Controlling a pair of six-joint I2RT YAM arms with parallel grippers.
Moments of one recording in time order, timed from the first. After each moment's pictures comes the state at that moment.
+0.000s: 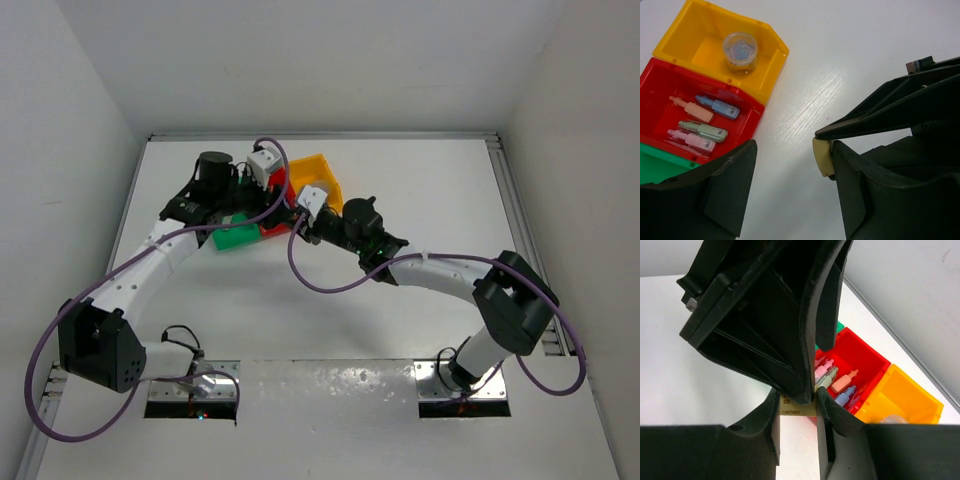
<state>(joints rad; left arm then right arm) -0.32 1.30 1.10 -0.37 0.51 0.18 0.82 1.59 0.88 0.63 -0.21 -0.28</state>
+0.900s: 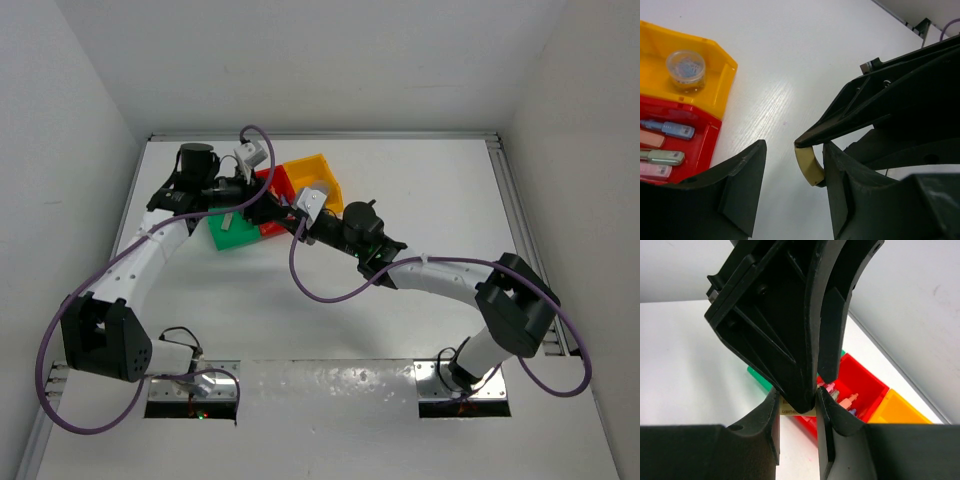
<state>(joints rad) -0.19 1.34 1.15 -0.42 0.90 0.17 0.85 1.58 0.88 0.71 -0.20 -0.29</state>
